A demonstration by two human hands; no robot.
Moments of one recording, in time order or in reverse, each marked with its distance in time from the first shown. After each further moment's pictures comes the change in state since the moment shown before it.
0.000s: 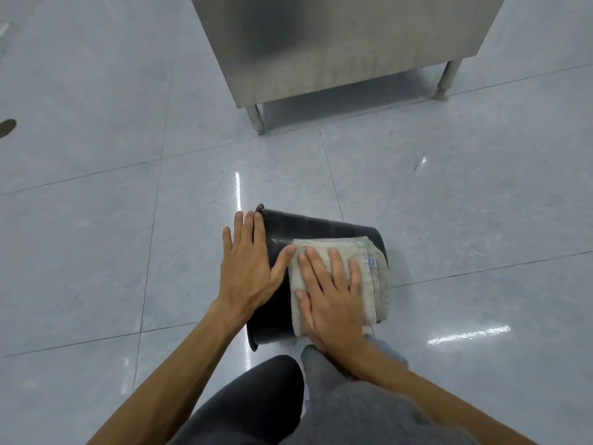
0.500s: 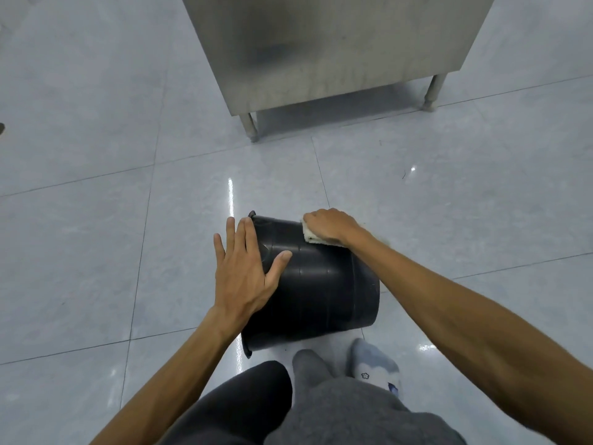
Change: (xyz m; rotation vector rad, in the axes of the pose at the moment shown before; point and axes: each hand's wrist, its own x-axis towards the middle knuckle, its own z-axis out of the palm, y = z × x) left_hand -0.005 0.006 0.001 -0.041 0.052 -0.025; right_hand 0.178 0.064 -0.010 0.210 -0.874 0.340
